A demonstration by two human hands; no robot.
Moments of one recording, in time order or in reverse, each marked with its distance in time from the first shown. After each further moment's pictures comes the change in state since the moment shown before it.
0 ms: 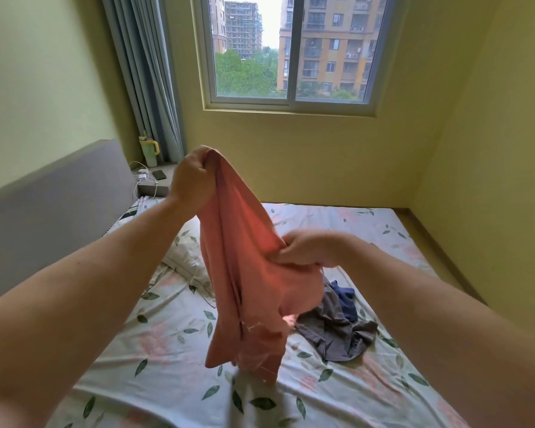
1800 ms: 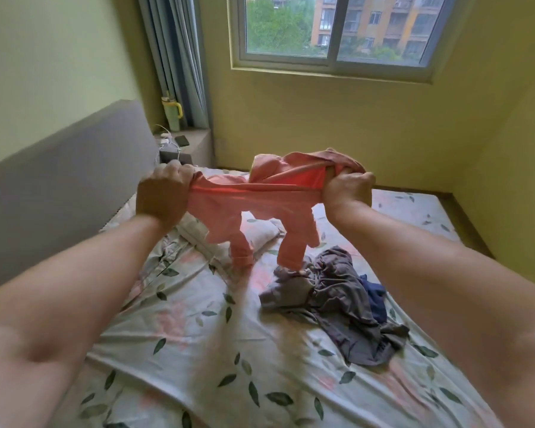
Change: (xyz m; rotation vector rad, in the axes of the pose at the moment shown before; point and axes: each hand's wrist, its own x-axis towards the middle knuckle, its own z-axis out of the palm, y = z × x) left_hand 0.030 -0.169 -0.030 1.012 -0.029 0.236; right_hand 0.173 -0.014 -0.066 -0.808 0.817 0.326
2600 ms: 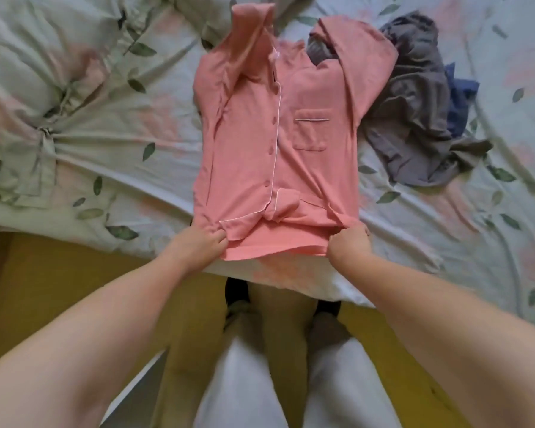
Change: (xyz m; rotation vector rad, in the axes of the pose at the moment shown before) left_hand -0.477 0.079 0.201 -0.059 -1.151 0.799; right_hand -0.351 -0.013 0.420 -0.542 -0.975 -0.768
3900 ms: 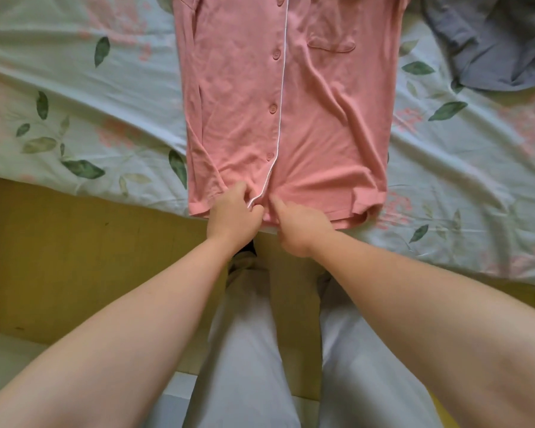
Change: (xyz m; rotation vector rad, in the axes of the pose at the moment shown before) left_hand 0.078 0.119 0.086 -1.266 0.365 -0.824; right_hand 0.062 -0.142 0.071 0.782 0.253 -0.361
